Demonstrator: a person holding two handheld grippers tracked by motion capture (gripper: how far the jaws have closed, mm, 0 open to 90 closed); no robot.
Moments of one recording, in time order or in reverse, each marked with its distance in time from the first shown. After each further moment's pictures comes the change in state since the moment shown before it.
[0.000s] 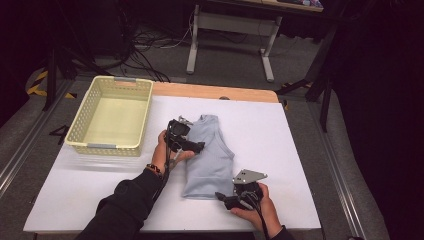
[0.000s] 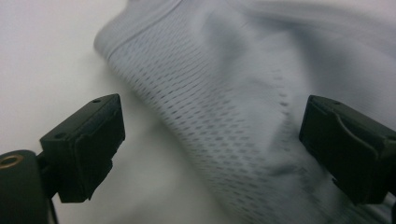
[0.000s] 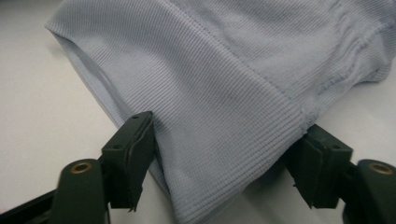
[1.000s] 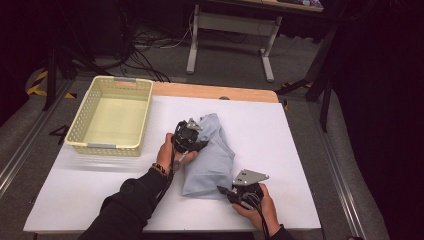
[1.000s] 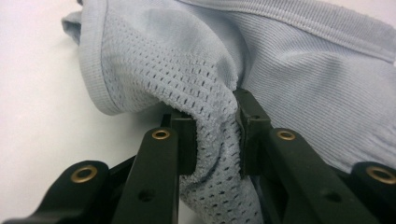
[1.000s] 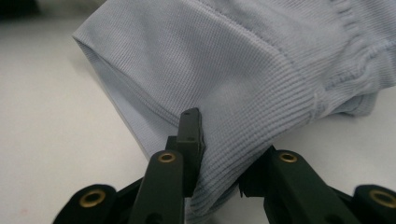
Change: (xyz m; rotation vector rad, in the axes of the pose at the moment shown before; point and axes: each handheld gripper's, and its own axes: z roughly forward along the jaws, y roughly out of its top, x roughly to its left) left arm -0.024 0.007 -0.011 -0.057 -0.088 0.206; right arm 0.003 0.005 -0.006 -0.066 0.020 -0.057
